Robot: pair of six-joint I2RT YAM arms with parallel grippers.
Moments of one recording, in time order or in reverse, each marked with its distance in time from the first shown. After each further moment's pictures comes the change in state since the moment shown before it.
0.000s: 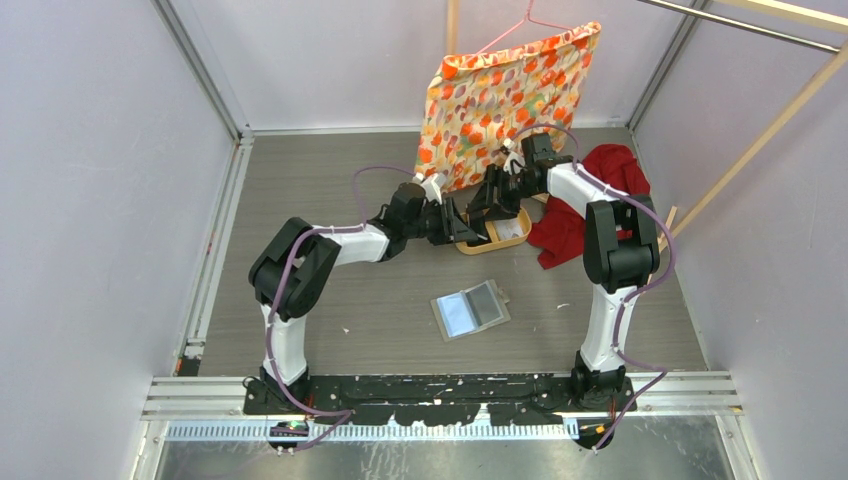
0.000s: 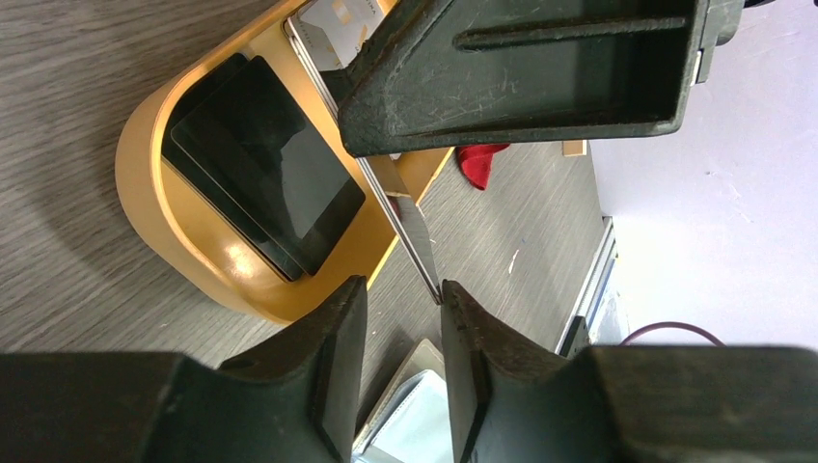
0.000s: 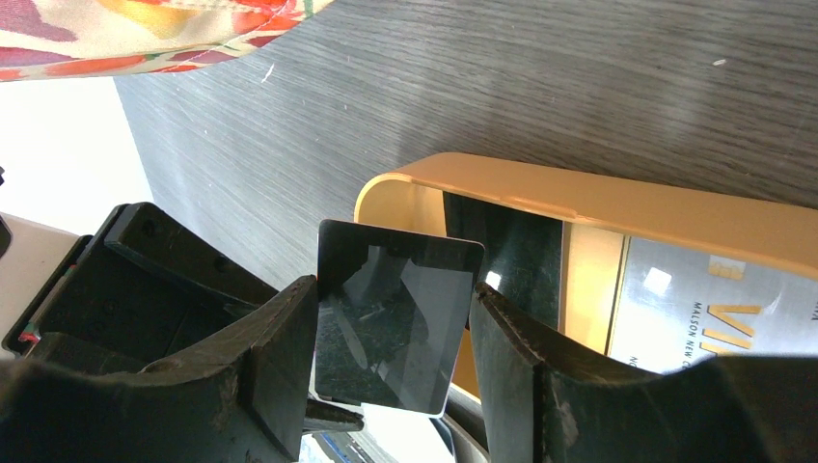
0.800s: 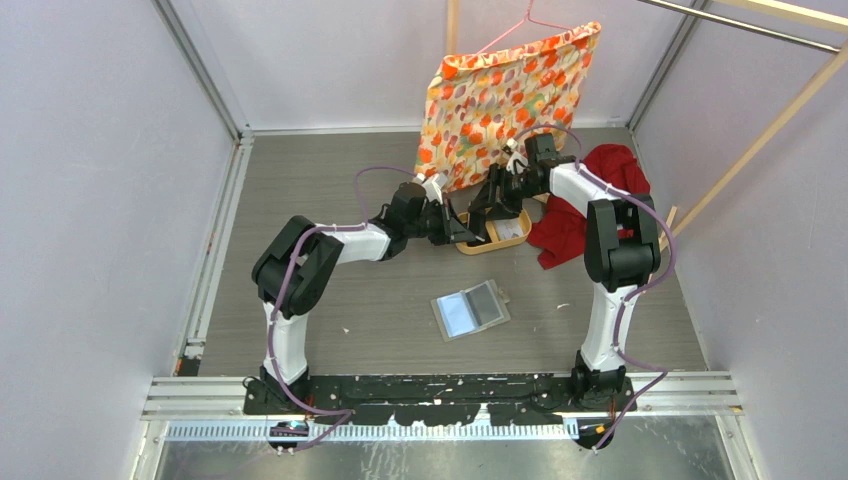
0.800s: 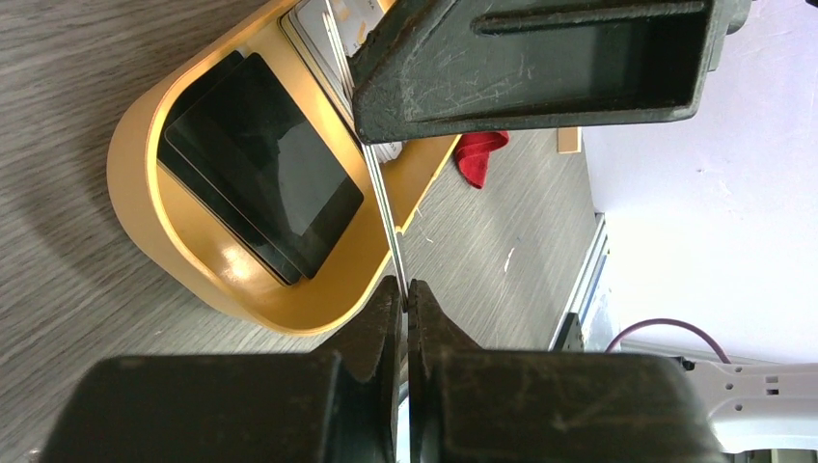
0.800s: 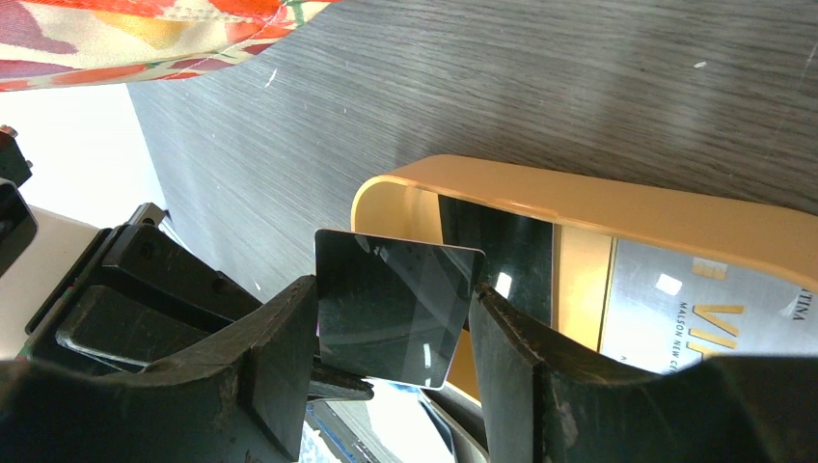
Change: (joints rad) left arm 0.008 0.023 0.013 0.008 0.026 -0.010; right arm -0.021 0.008 -0.001 0.006 -0.021 0.004
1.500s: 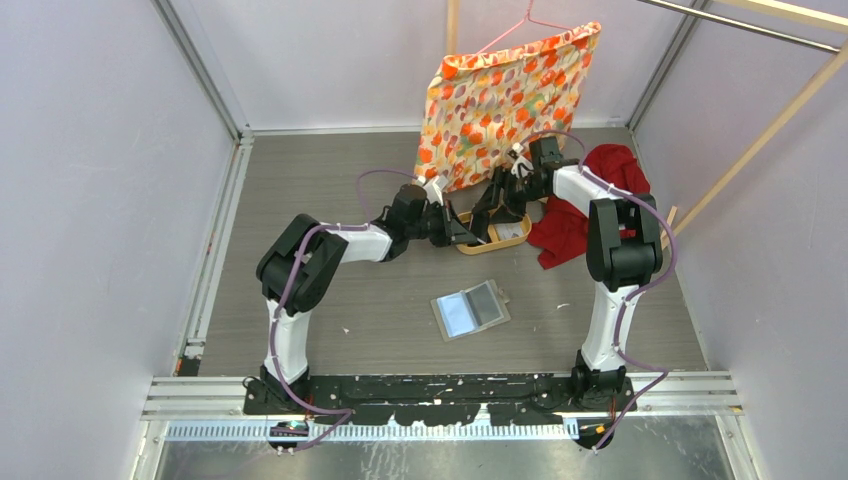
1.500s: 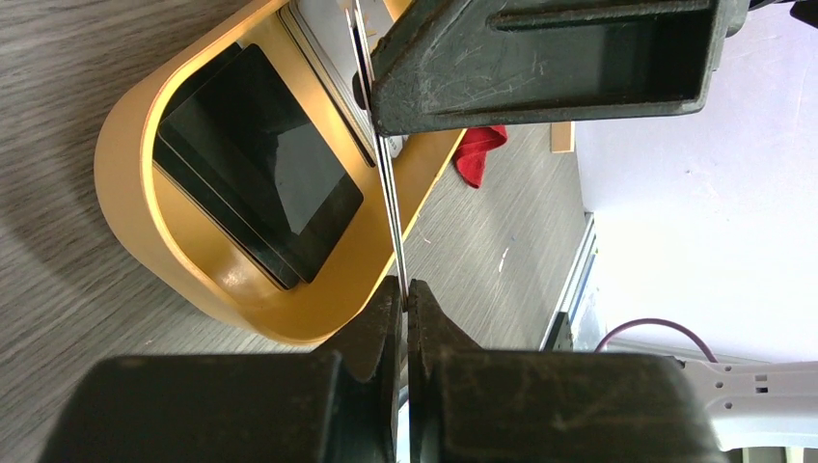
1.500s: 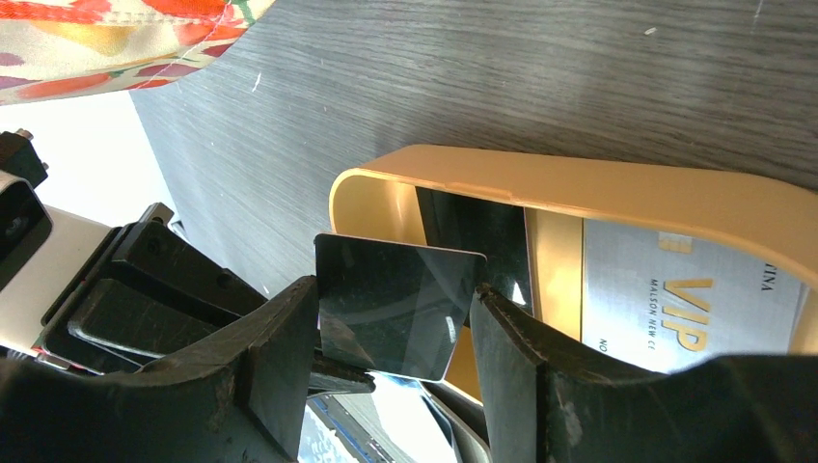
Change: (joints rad) left arm 0.004 0.031 0.000 0.036 0.018 -0.043; right arm -0.024 0.000 -0.031 0.005 0.000 0.036
